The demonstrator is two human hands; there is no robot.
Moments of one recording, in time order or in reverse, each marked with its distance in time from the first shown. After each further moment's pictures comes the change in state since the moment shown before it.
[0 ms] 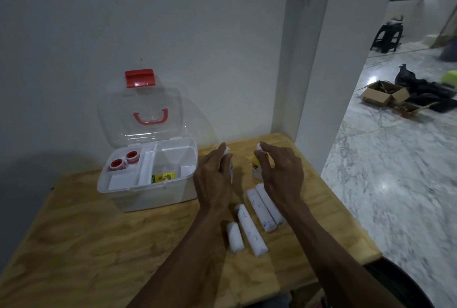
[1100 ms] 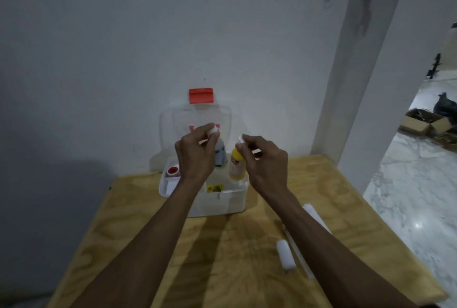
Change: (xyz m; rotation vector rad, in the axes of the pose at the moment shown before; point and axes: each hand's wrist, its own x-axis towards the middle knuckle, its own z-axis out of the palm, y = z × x) left_hand 0.104 -0.028 -0.124 -0.085 0.152 0.014; right_hand 0.027 -0.143 0.045 0.398 -0.083 -0.075
